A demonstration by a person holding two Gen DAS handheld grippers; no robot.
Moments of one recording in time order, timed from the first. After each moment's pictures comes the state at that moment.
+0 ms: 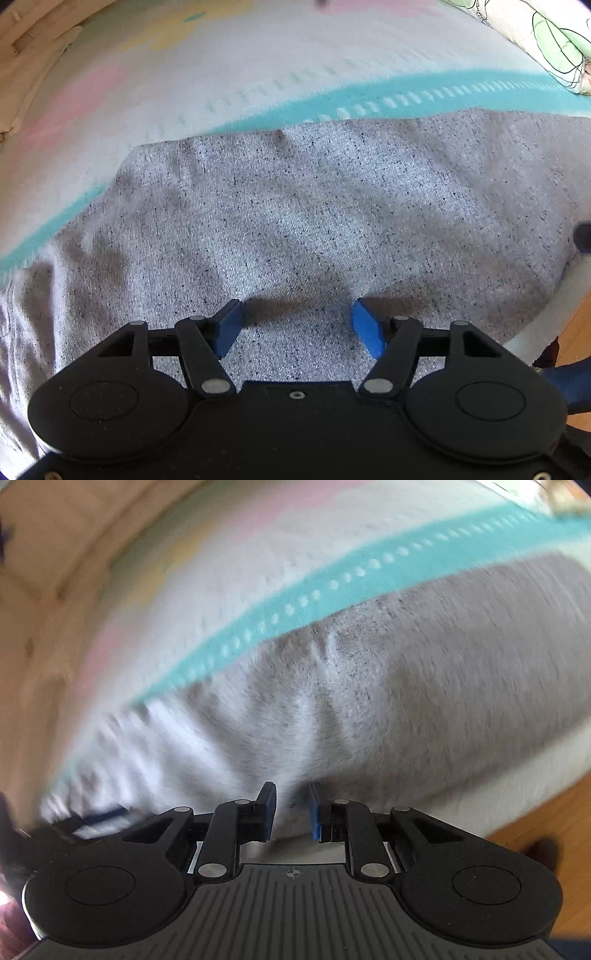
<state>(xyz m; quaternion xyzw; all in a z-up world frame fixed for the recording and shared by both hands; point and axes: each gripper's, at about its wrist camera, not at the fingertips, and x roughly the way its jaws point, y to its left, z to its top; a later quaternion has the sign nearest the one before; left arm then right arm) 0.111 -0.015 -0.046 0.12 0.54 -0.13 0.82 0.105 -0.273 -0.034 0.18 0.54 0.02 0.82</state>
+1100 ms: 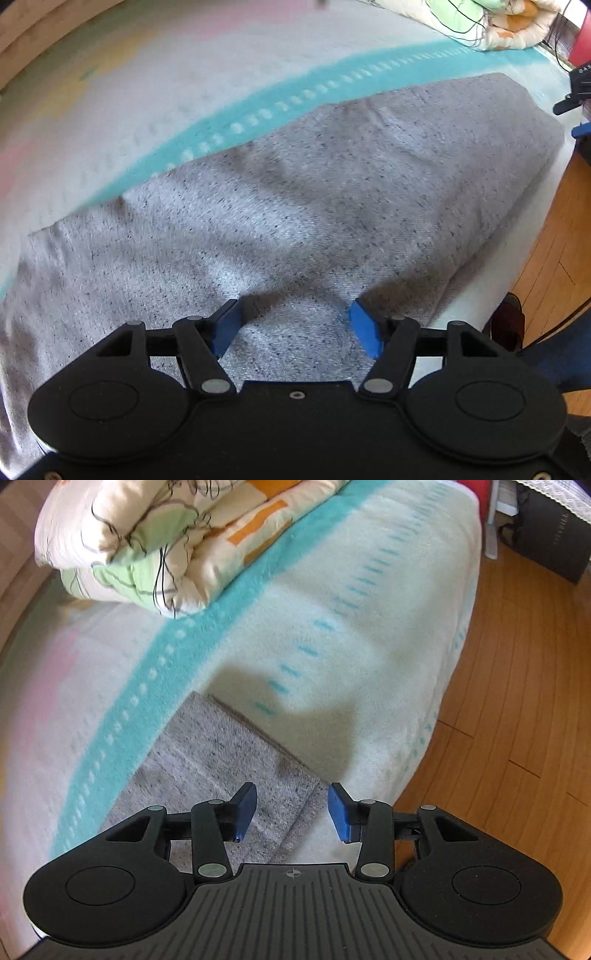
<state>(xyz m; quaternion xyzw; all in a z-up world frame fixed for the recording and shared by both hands) 0.096 -0.094 -0.045 0.17 0.52 -0.25 0.80 0.082 -0.519 -0.026 0.37 0.45 -0.29 0.76</state>
